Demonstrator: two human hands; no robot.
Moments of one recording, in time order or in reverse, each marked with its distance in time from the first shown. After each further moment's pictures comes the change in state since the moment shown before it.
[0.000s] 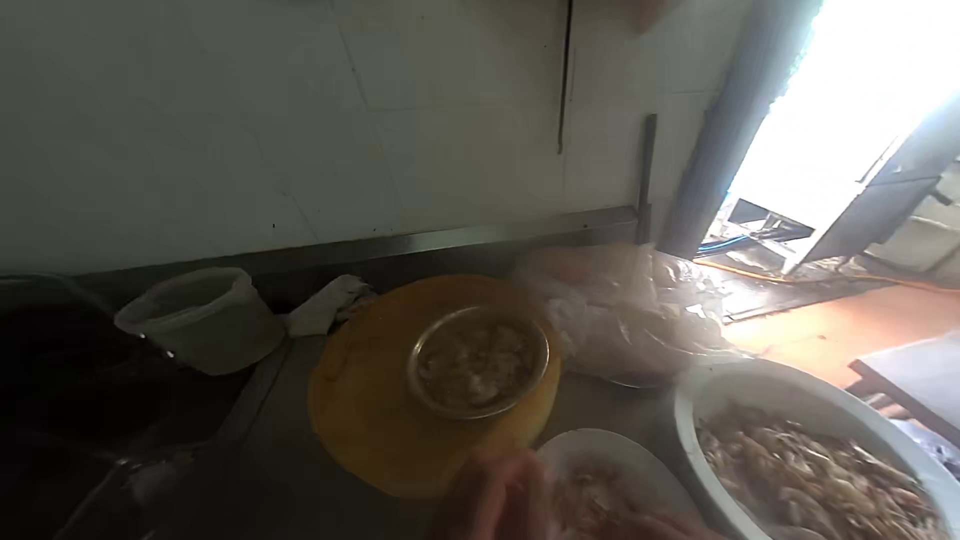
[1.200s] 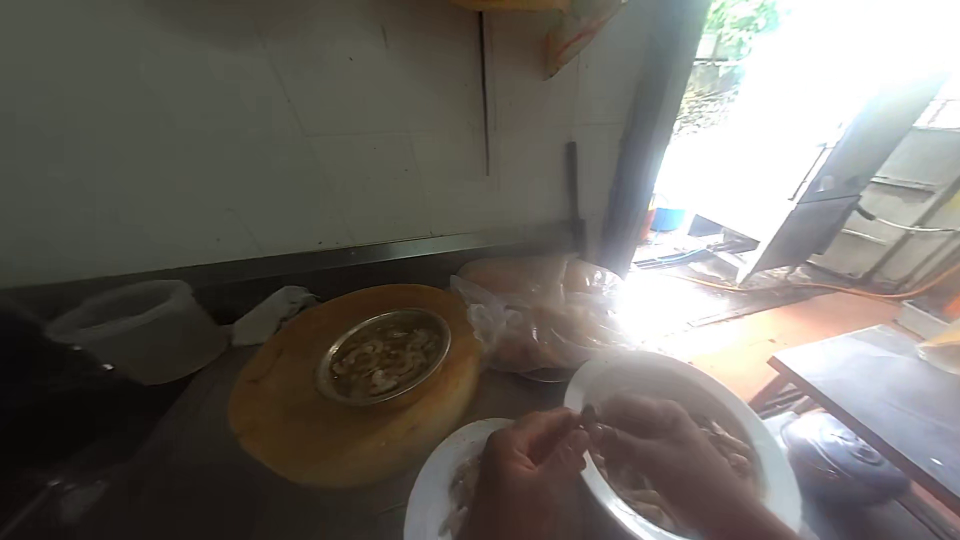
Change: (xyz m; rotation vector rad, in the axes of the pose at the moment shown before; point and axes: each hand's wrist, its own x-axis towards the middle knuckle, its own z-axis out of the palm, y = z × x) left_hand 0.009 0.038 0.139 -0.473 -0.308 -0.222; right_hand 0.008 0.076 -0.109 0.907 0.047 -0.056
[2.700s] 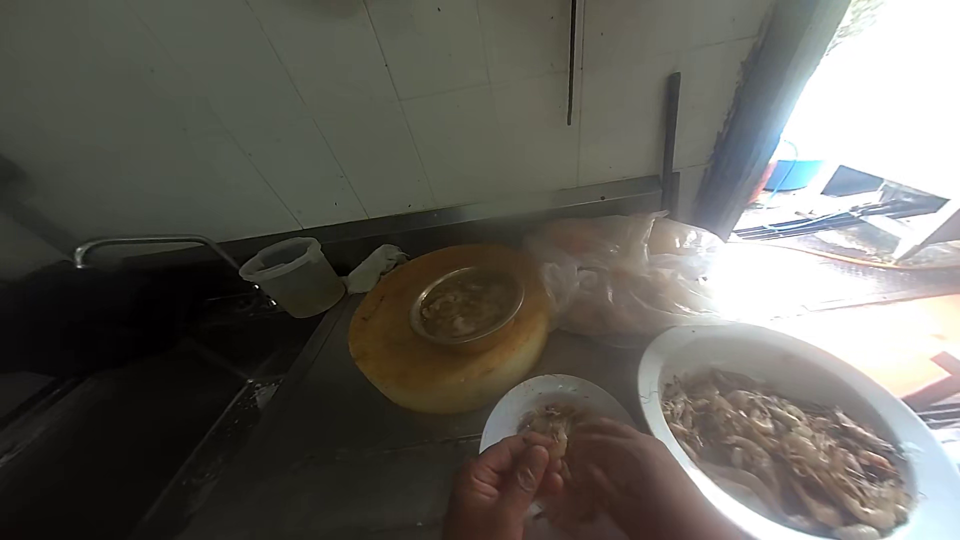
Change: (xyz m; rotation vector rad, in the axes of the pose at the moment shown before) left_hand -0.102 -0.003 -0.046 -0.229 0.399 -0.176; right_hand -0.014 0.066 0.085 -0.579 -0.174 -0.244
